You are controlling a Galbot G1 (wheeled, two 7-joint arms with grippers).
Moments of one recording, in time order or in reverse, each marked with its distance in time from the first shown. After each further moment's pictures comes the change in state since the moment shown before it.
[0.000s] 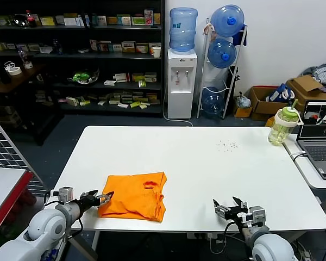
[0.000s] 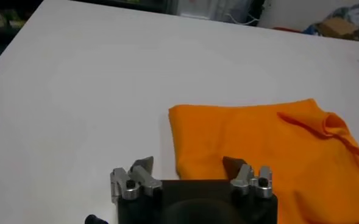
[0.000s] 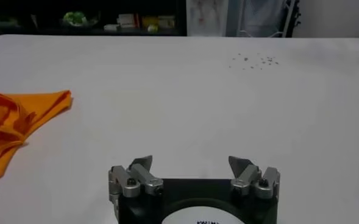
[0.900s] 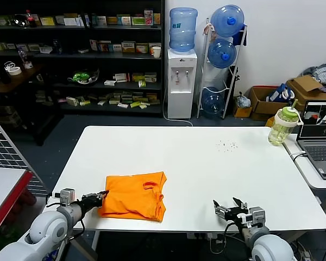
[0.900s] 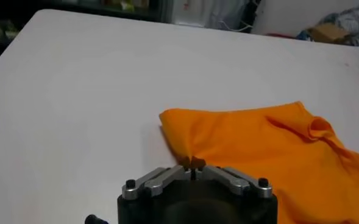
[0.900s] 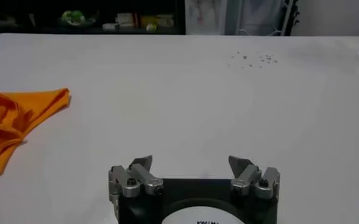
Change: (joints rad) left arm 0.028 -0.008 -0.016 -0.047 0.035 -0.023 -0.003; right arm -0.004 0.004 -0.001 -0.001 -0.002 0.003 0.006
